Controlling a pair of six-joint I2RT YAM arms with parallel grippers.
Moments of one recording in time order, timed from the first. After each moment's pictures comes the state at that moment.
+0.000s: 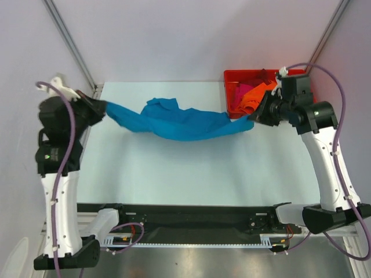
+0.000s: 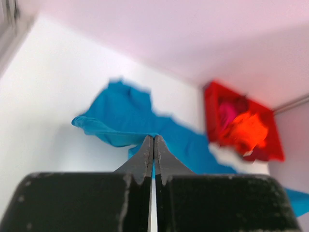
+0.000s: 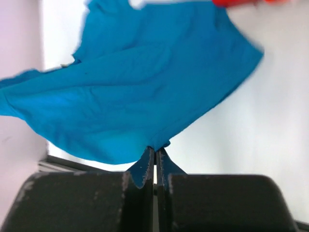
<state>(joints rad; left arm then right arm) 0.05 0.93 1.40 -0.72 0.11 -0.51 0.24 1.28 1.66 -1.13 -0.20 0.51</state>
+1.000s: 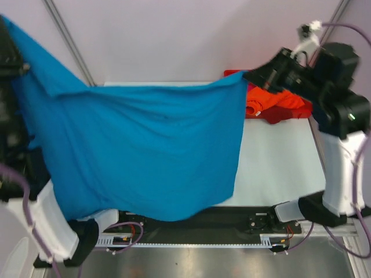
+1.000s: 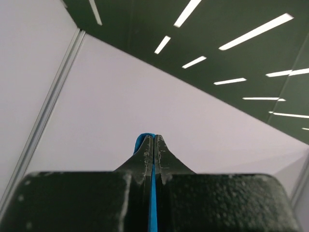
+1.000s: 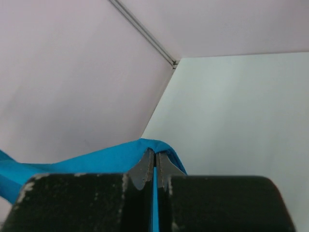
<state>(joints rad) 0.05 1.09 2.22 -0.35 -0.12 -0.47 0.29 1.35 2.27 -1.05 -0.42 0.60</state>
